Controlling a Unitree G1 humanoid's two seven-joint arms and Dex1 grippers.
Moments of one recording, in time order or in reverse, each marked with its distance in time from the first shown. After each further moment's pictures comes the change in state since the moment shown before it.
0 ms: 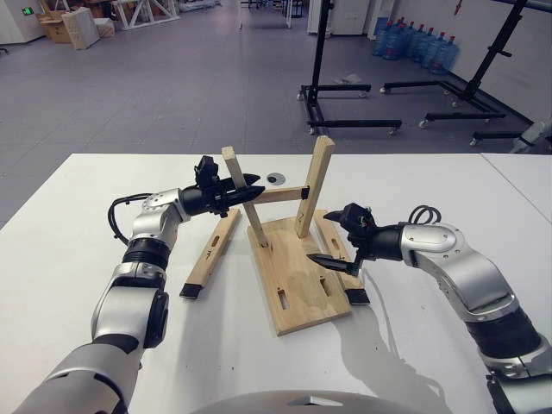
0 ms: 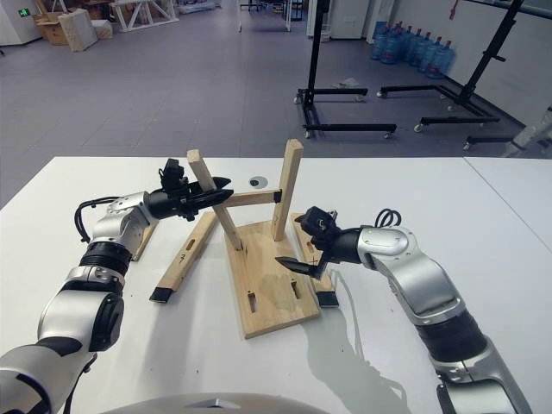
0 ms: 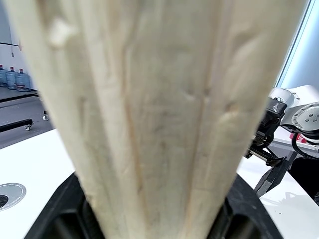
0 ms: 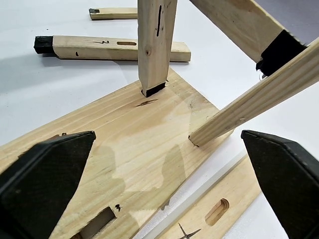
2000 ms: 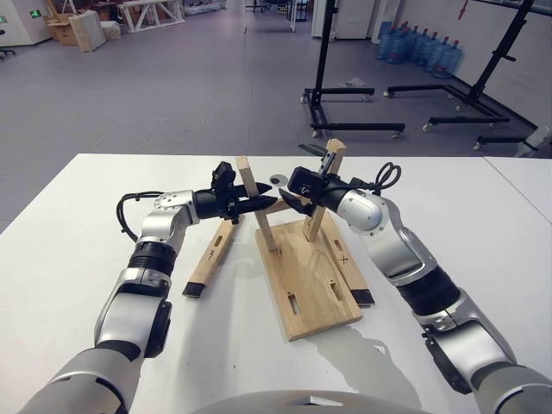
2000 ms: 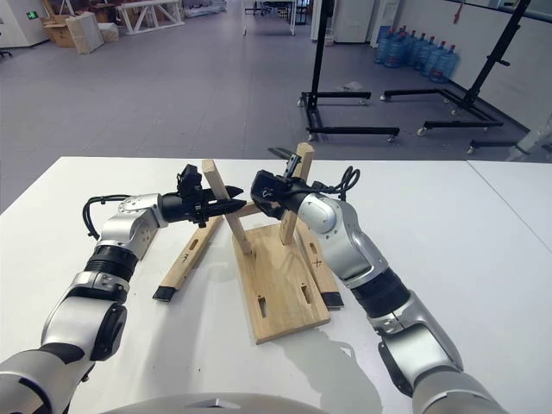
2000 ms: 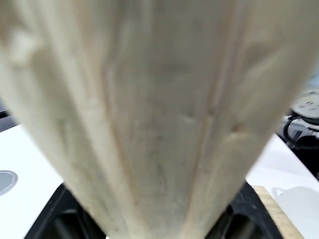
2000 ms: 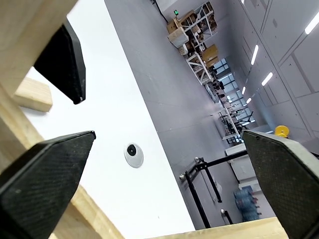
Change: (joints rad) left arm 0.028 -0.018 -0.130 -0.149 0.097 0.065 0.116; right arm -0.280 0.250 0.244 0.271 -0.652 -0.371 -0.394
